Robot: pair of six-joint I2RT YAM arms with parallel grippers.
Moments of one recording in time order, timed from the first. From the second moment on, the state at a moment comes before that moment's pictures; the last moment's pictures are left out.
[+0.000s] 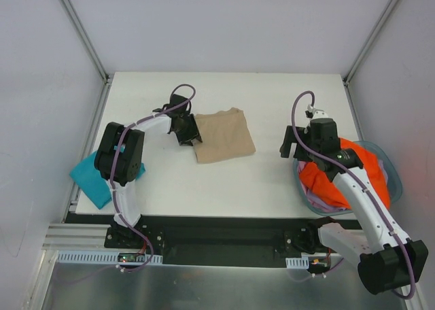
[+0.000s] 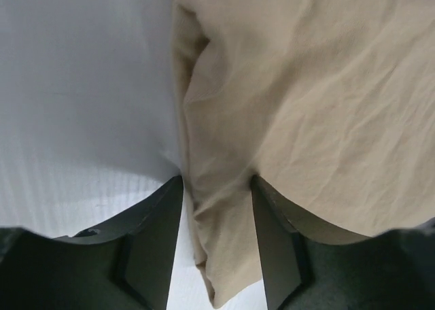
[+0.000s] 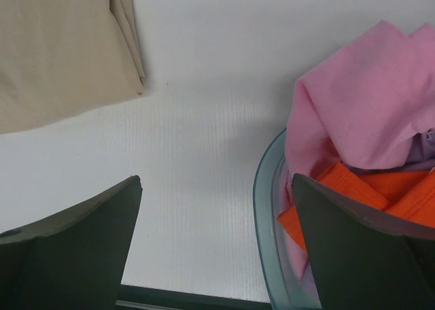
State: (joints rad) left arm -0.34 1.90 1.23 -0.41 0.21 -0.69; right arm 0.28 0.99 0.89 -0.67 0.05 0.31
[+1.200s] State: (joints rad) left arm -0.35 1.32 0.97 -1.02 -0.34 0.15; right arm 0.26 0.94 0.86 -0.64 0.14 0.30
